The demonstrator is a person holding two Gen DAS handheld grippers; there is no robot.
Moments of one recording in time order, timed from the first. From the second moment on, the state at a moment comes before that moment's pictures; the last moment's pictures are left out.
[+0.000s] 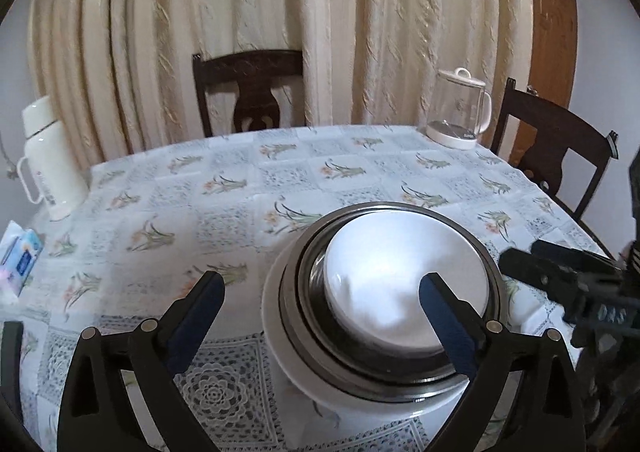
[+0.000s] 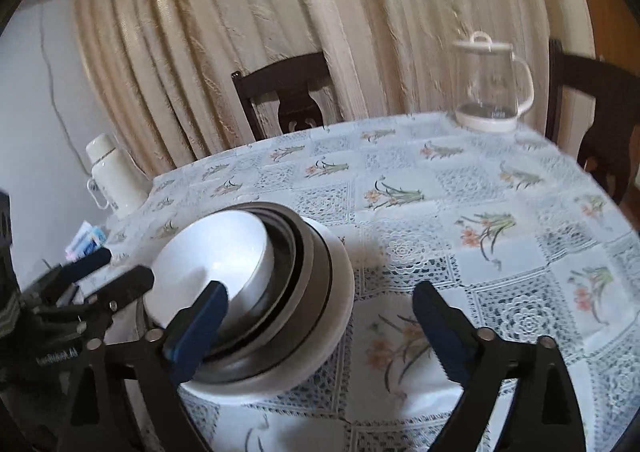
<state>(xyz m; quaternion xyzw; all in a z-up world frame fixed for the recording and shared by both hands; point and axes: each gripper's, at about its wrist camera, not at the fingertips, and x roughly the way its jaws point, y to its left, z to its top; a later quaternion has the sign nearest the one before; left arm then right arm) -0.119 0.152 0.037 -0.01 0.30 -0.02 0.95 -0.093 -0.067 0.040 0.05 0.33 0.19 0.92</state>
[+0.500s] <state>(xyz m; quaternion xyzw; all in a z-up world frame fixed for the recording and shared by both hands) -0.151 0.152 0.029 0.01 0.28 0.05 0.96 -0.125 -0.056 0.033 -0.01 0.30 0.20 0.93</state>
